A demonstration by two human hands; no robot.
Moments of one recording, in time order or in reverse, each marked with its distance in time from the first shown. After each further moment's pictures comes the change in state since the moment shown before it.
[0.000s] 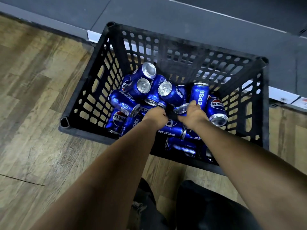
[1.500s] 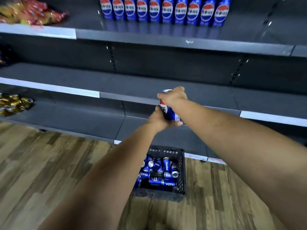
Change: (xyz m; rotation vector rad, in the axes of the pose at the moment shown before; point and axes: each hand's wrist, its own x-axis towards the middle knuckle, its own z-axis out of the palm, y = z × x) left_hand -0.452 0.416 -0.402 -0.250 0.155 0.300; right_hand -0.471 -0.247 -0.596 0.744 0.351 0.015
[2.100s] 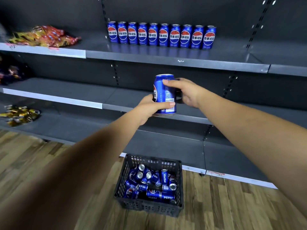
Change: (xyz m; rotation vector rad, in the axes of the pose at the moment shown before) left_hand -0.063 0.064 -0.042 -0.439 -0.003 0.203; right_hand -0.037 -0.011 -0.089 0.329 -0.418 -0.334
